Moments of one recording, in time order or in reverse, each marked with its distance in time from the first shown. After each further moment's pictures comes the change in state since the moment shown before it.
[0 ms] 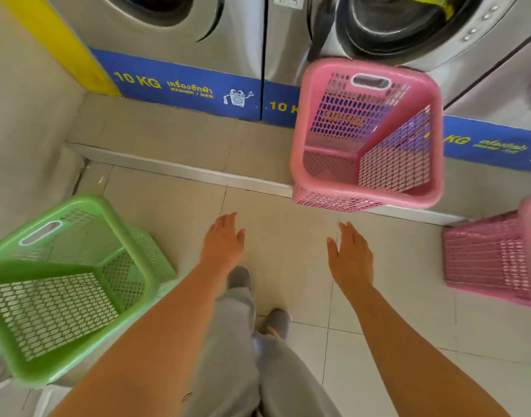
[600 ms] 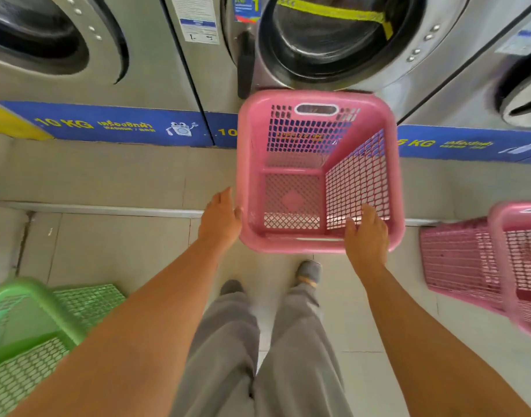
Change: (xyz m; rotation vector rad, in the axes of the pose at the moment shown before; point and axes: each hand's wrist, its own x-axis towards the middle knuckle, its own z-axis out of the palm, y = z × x) left_hand 0.192 0.172 -0.006 0.034 -0.049 0.093; right_hand 0.197 0.065 -0.093 0.198 0.205 0.259
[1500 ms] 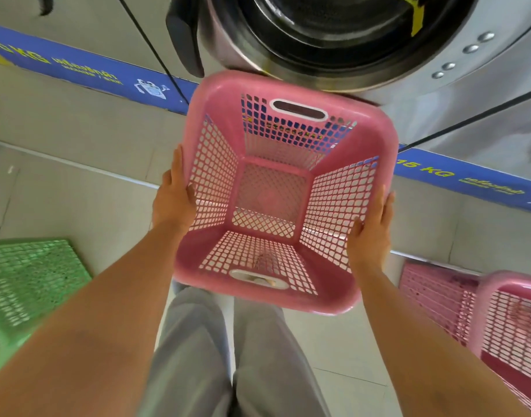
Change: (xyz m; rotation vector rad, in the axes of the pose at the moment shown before) left_hand 0.098 0.047 0.068 -0.022 0.263 -0.255; right_hand 0.197 0.077 0.006 0.082 -0.088 -0.206
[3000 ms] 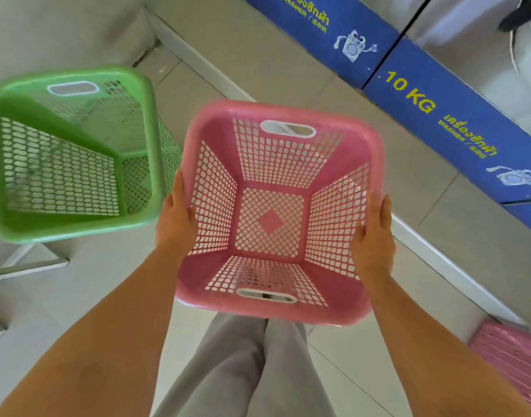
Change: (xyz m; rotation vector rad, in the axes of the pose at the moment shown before) left_hand -0.229 -0.414 -0.051 -0.220 0.185 -0.399; right_hand -0.276 -0.137 0.211 -0.194 -0.242 -0.441
